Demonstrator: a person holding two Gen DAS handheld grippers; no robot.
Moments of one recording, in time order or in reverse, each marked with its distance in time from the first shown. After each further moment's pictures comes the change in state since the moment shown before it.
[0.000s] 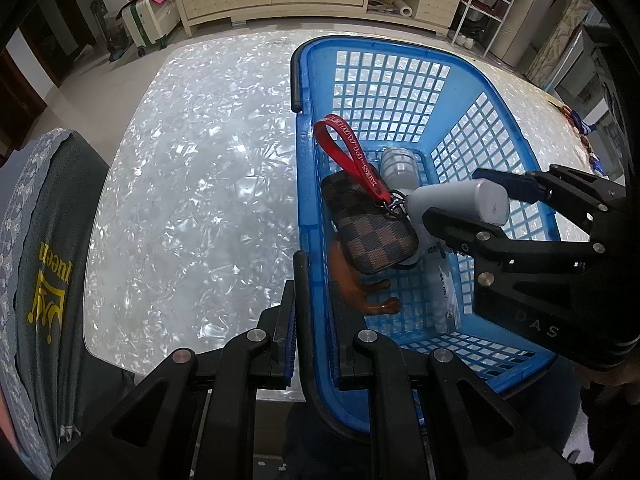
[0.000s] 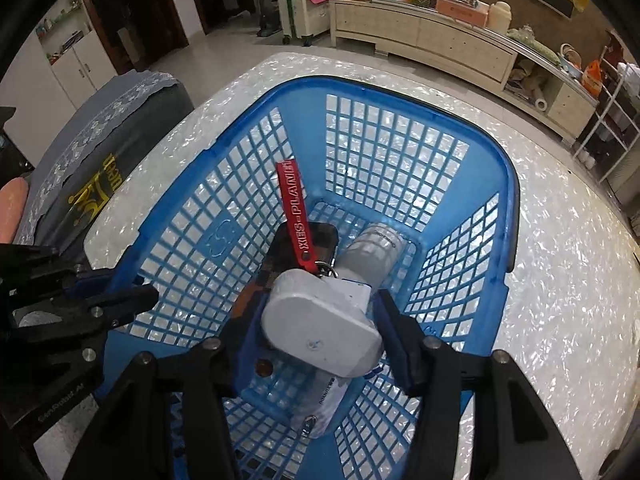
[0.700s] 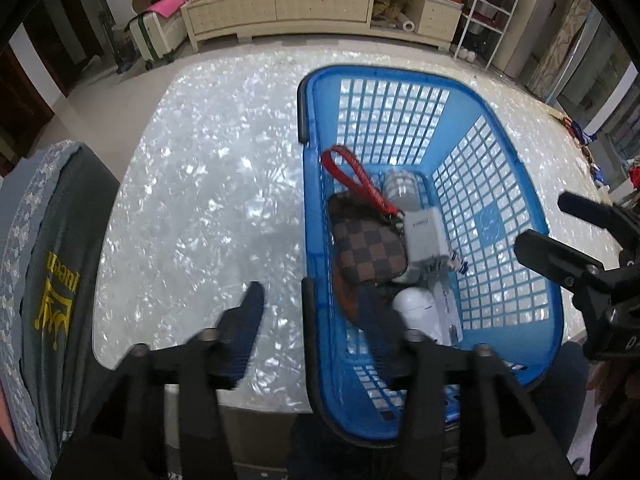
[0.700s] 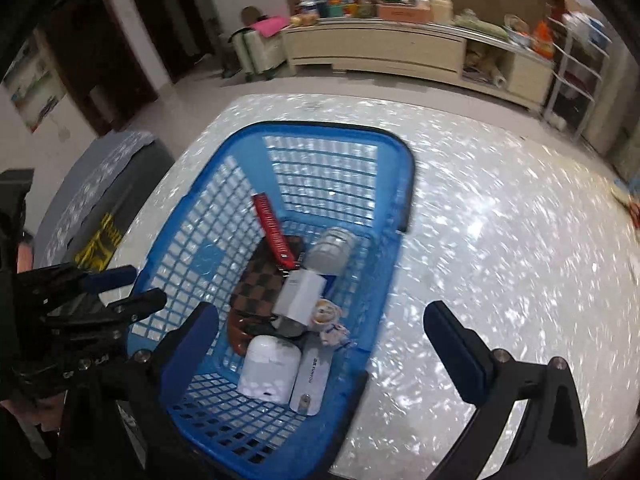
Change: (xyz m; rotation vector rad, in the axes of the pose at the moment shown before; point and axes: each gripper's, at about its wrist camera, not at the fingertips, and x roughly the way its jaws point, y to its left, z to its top) left arm -0.013 -0.001 0.006 -0.002 -0.077 0.020; right arm -0.054 -0.046 -0.030 0.222 -0.098 0.004
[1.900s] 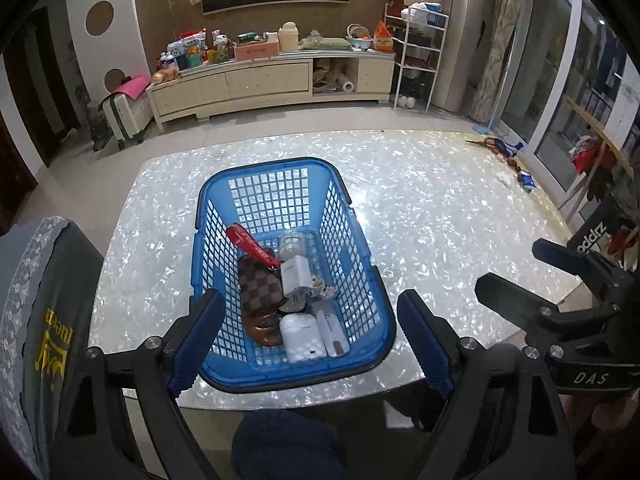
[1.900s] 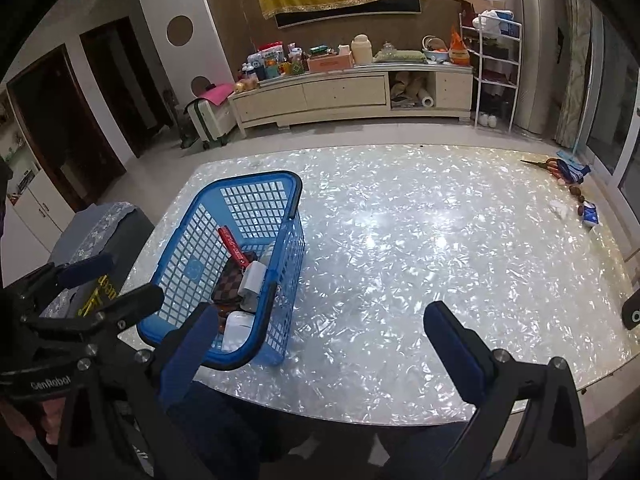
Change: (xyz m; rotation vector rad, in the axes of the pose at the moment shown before) left arm -0.117 -0.105 -0.034 0.131 -0.254 -0.082; right arm -0.123 -0.040 -0.072 0.168 -0.209 -0.095
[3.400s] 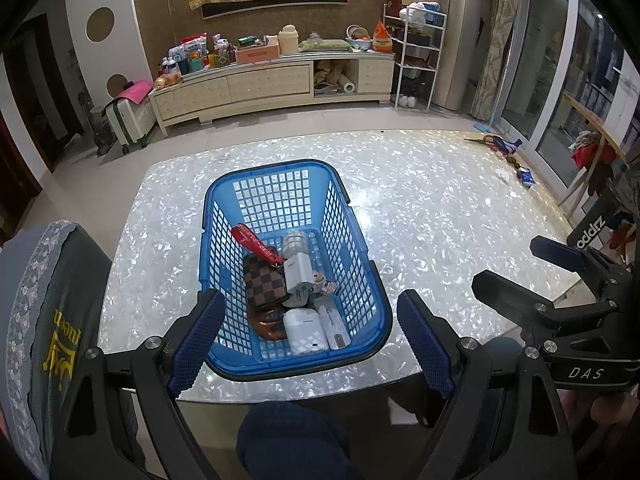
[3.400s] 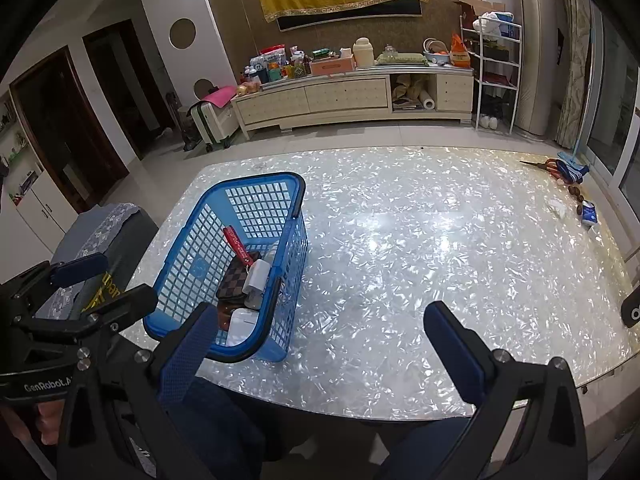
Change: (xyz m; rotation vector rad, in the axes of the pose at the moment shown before) left arm -0.014 -0.001 -0.001 0.013 -0.001 0.018; right arm -0.007 0.001 -0.004 0.003 -0.009 0.008
